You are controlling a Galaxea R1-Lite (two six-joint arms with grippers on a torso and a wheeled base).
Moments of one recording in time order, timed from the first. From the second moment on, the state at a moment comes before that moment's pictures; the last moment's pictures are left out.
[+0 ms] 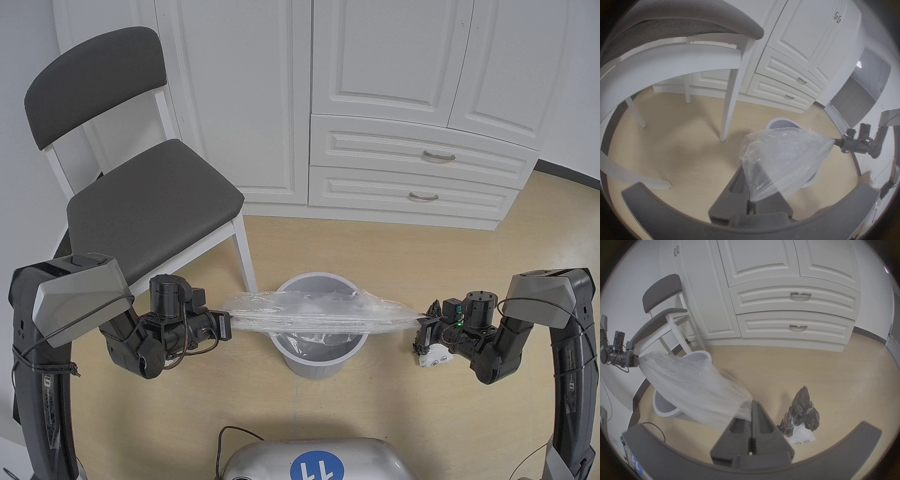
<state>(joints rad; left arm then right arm) -0.26 2.35 -0.88 -1.03 -0.21 -0.16 0.14 2.50 -0.81 -1.35 0.15 -0.01</state>
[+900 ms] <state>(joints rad) -0.22 2.27 -0.72 -1.01 -0.37 -0.02 0.12 2.29 -0.62 -1.06 0.24 -0.19</state>
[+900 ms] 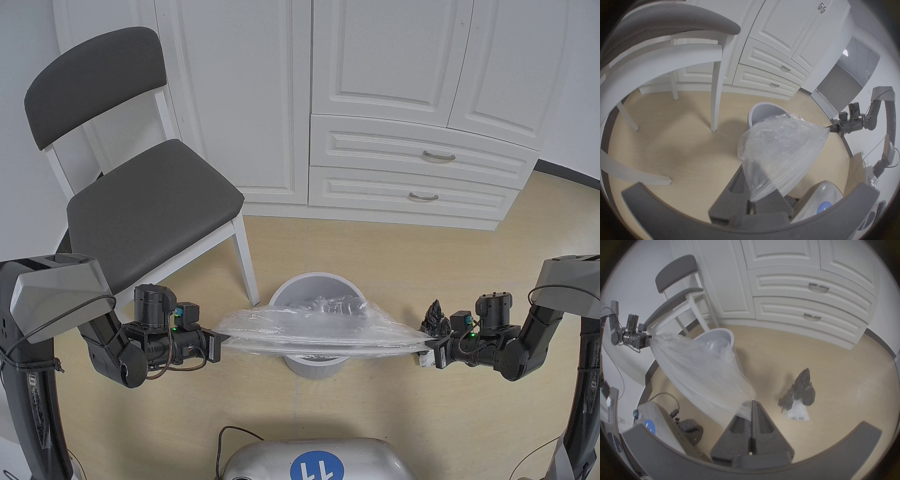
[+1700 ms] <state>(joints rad) -0.33 2.37 -0.86 -1.02 -0.27 -0.13 0.12 2.25 -0.66 -0.95 0.25 -0.25</state>
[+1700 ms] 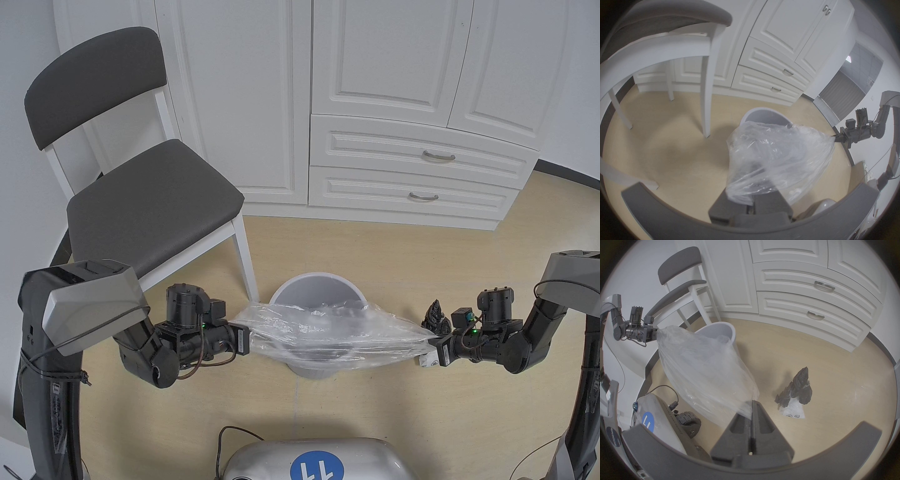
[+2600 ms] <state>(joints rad) -0.34 2.33 -0.97 -0.65 -0.29 -0.03 0.13 2.30 -0.63 -0.93 0.25 -0.31</state>
